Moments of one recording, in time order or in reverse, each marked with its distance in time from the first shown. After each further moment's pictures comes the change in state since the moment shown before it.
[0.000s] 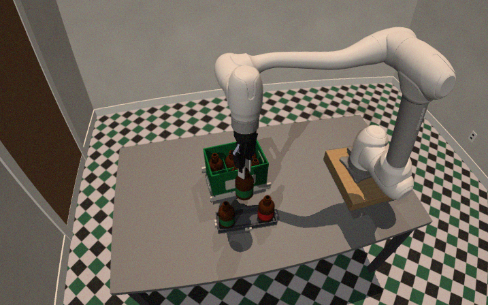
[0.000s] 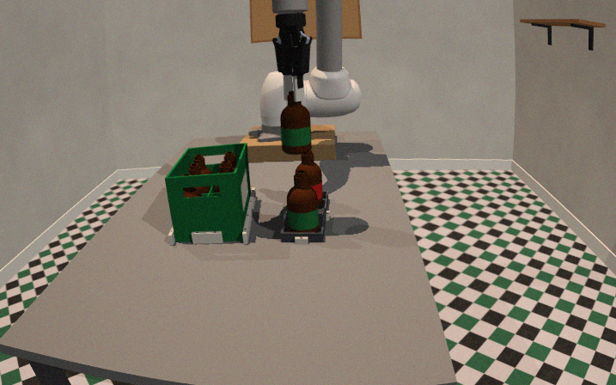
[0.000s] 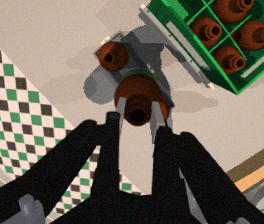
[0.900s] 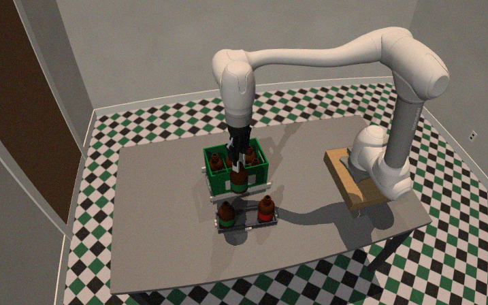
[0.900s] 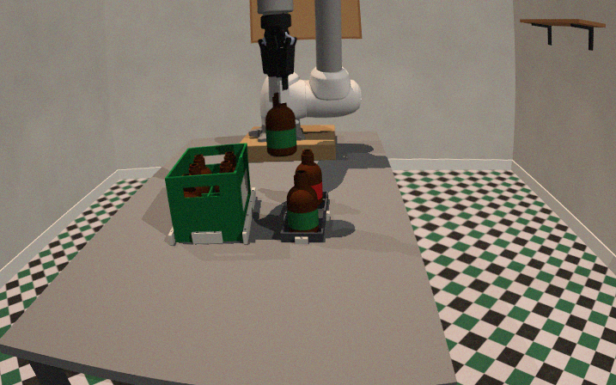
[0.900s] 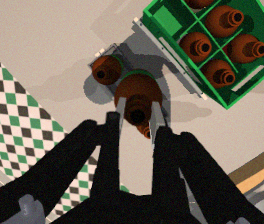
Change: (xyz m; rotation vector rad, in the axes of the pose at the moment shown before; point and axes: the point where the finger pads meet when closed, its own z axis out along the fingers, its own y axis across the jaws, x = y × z) arm 0.036 0.013 0.000 0.000 0.000 0.000
